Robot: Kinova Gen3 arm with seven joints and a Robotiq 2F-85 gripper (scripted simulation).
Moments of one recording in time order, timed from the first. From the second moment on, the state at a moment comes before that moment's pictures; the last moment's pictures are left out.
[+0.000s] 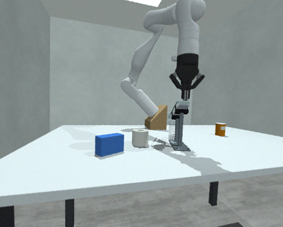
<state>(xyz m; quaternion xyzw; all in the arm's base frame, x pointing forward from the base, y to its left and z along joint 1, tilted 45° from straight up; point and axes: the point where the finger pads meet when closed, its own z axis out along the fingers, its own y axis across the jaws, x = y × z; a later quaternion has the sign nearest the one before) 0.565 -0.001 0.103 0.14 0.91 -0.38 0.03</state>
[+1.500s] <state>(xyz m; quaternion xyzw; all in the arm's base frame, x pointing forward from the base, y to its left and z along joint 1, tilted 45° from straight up) 0.580 0.000 0.110 0.13 0.91 -0.38 0.03</state>
